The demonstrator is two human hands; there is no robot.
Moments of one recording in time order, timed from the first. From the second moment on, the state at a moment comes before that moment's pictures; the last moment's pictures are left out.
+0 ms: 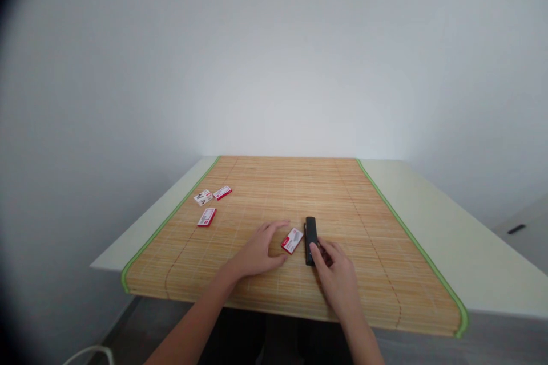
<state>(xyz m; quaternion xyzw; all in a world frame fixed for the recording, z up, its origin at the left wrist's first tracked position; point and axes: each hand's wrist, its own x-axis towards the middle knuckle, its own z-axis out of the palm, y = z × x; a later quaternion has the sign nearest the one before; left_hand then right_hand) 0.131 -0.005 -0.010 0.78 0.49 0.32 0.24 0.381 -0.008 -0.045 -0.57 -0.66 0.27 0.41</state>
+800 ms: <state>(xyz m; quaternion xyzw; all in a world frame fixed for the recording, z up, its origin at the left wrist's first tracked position) 0.101 -0.026 -0.017 0.73 0.56 0.33 0.20 0.365 -0.016 -0.037 -0.58 -0.67 0.23 0.41</state>
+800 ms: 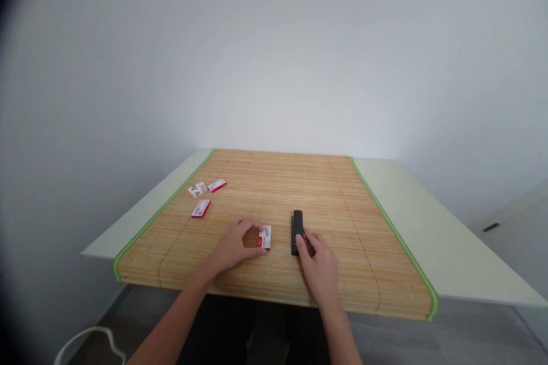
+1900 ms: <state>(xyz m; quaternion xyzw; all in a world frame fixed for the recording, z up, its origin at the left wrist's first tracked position) 0.151 -0.022 -0.021 0.74 0.54 0.35 0.20 0.360 -0.019 -0.033 -0.56 -0.69 0.21 0.40</state>
